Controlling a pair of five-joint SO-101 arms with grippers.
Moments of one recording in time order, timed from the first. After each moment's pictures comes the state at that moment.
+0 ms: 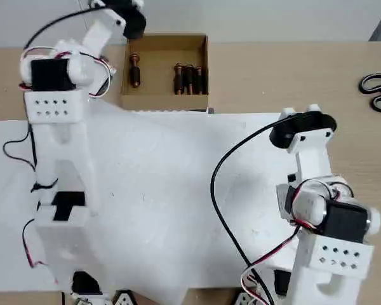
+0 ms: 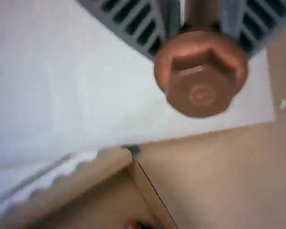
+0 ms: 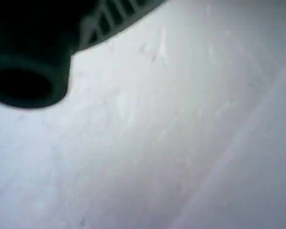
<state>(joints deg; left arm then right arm) -4.0 22.5 -60.6 99.4 -29.8 8.6 -53.0 29.7 91.9 18.9</state>
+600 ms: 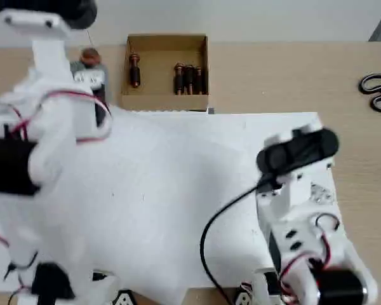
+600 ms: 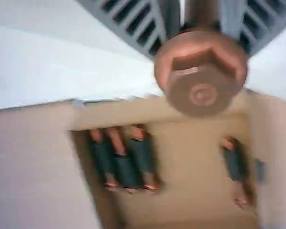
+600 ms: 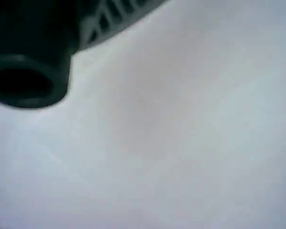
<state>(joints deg) 4.1 -15.5 -39.1 99.4 10.5 -8.4 -75.9 33.1 86.2 6.4</state>
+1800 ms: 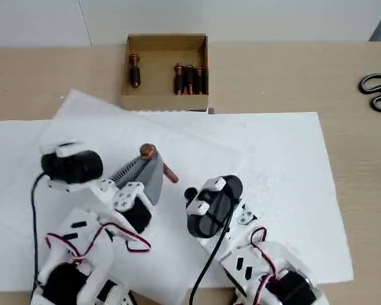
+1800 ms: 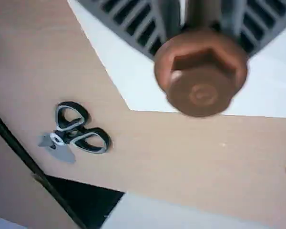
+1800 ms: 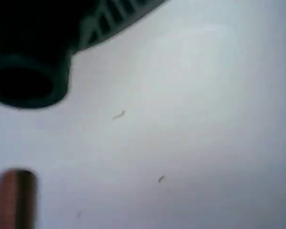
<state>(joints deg) 24.7 -92.4 66.8 48.8 35.8 -41.2 -103.6 75.0 63.8 6.4</state>
